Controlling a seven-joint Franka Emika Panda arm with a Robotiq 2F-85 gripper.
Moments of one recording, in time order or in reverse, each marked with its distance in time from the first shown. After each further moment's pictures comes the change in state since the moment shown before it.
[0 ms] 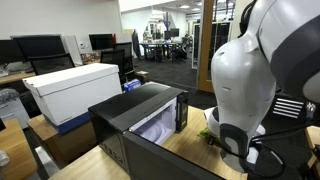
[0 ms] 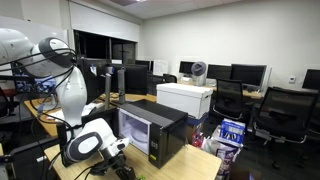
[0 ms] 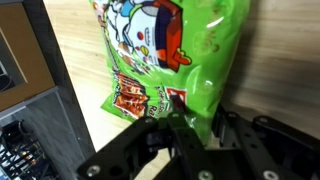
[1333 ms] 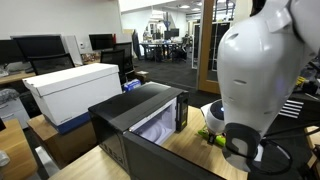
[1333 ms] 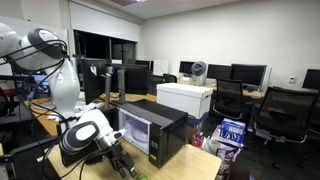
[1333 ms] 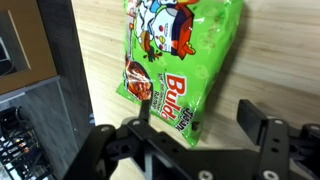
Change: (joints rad) arm 0.152 -0.073 -0.079 -0.104 -0.031 -0.068 -0.006
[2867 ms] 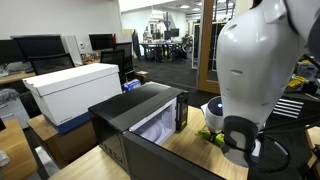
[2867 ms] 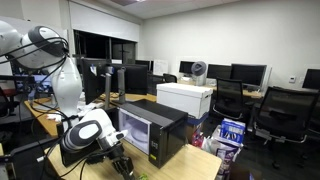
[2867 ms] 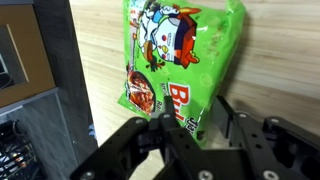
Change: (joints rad) arm -0.032 -0.026 -0.004 0.010 -0.046 -0.056 0.022
